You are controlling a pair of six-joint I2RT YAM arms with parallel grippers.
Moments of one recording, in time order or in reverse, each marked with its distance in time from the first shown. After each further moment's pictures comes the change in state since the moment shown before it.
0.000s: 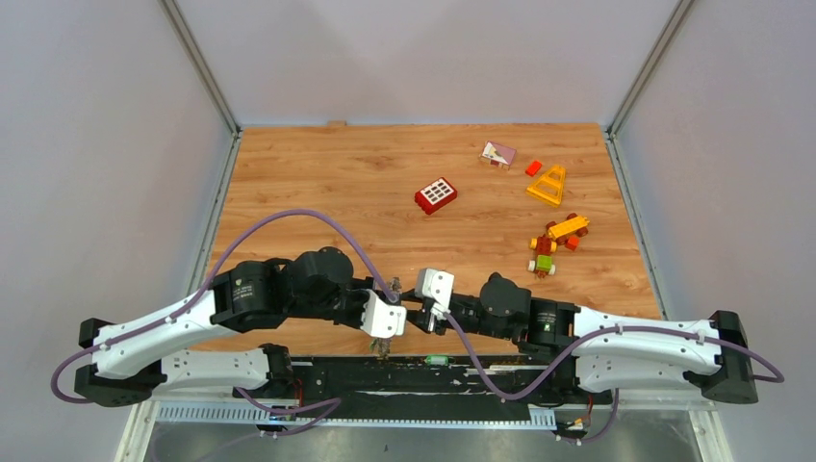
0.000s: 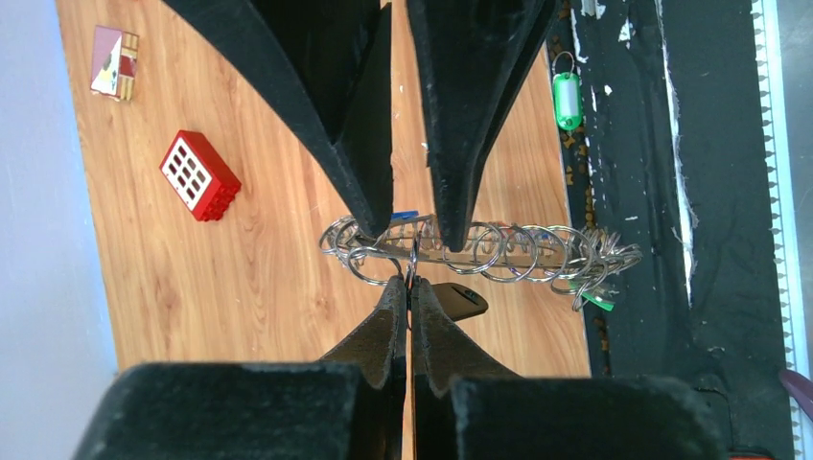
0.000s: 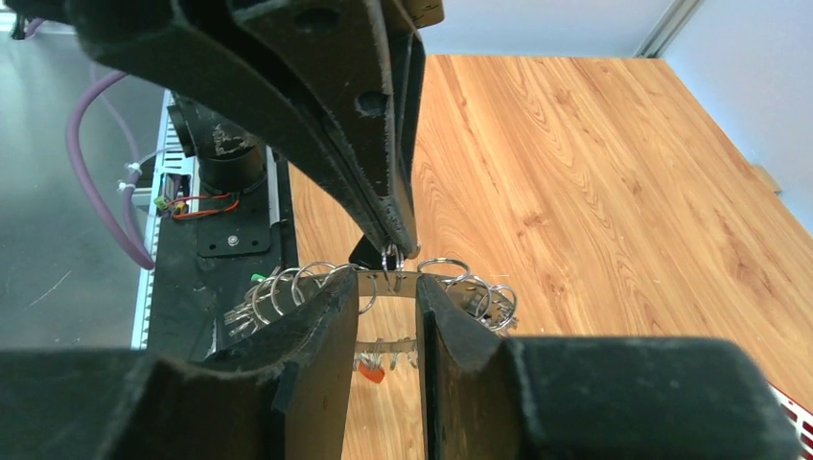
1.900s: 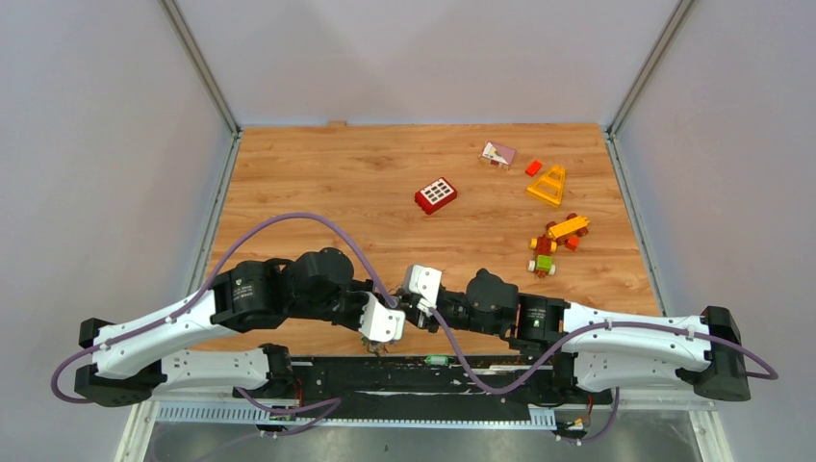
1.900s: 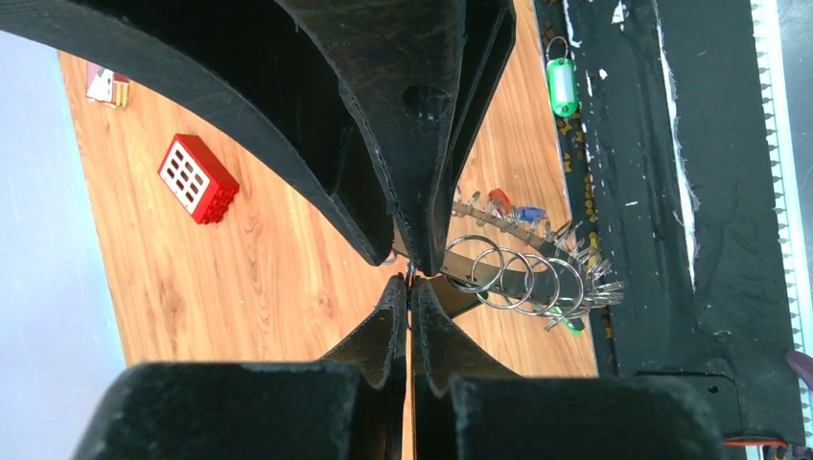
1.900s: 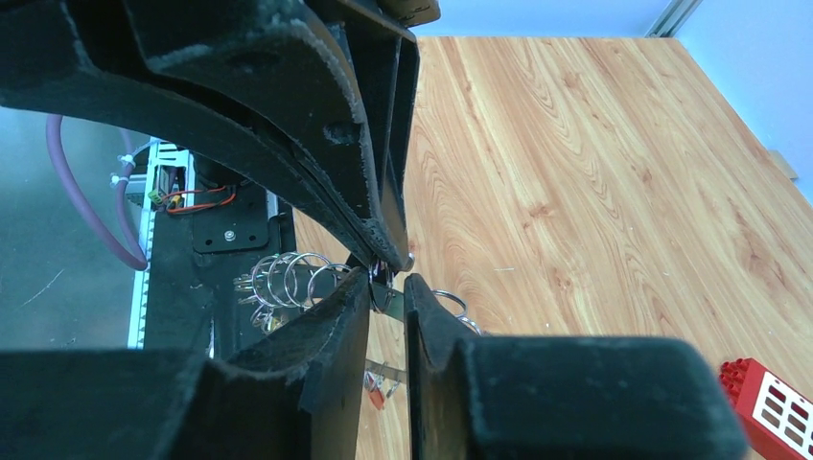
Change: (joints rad) left arm 0.000 0.001 0.000 -0.027 0.013 0.038; right arm -0.018 0.079 0.053 -0.023 0.002 0.011
